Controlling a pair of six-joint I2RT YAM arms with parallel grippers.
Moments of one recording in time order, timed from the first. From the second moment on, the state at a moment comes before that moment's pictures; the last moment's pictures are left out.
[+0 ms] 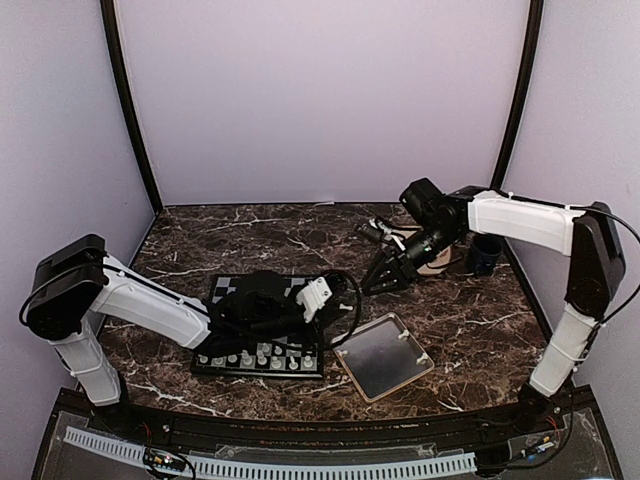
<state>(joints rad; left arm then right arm) -1.09 1.73 0.79 0.62 -0.05 0.22 0.59 1.75 1.37 -0.85 -0.96 -0.57</state>
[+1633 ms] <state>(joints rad) -0.79 1.79 0.80 0.94 0.84 -0.66 0.82 1.68 1.46 -0.78 -0.66 -0.75</state>
